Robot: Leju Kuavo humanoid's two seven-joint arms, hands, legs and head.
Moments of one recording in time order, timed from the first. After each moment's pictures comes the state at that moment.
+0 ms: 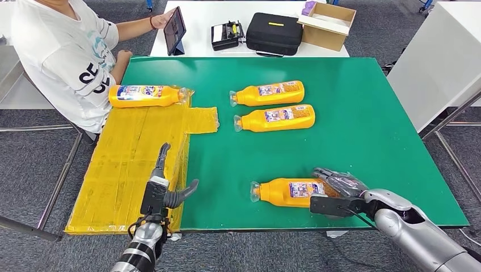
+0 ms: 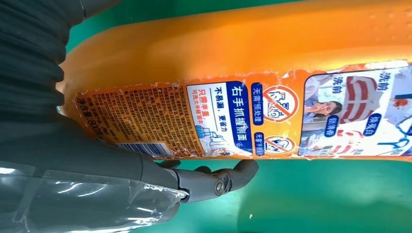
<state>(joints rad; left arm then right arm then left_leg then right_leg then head) -0.34 -0.27 -0.12 -0.73 -0.26 0.29 -0.69 -0.23 -0.74 0.71 -1.38 0.52 0.36 -0.11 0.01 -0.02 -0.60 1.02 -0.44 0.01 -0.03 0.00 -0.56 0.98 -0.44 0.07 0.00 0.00</state>
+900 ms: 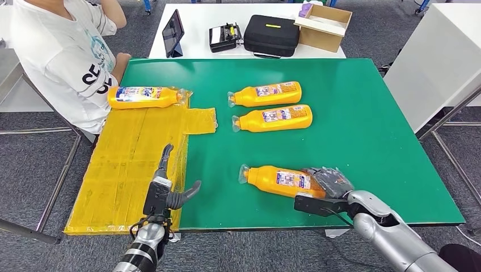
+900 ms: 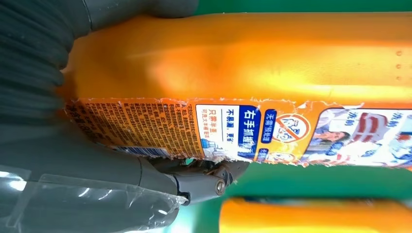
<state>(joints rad) -0.34 -0.28 -0.12 -0.72 -0.27 0.29 -0.69 -0.23 -0.56 0.69 -1.25 0.67 0.13 -0.15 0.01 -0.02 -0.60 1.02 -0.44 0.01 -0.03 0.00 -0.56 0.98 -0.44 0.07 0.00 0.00</state>
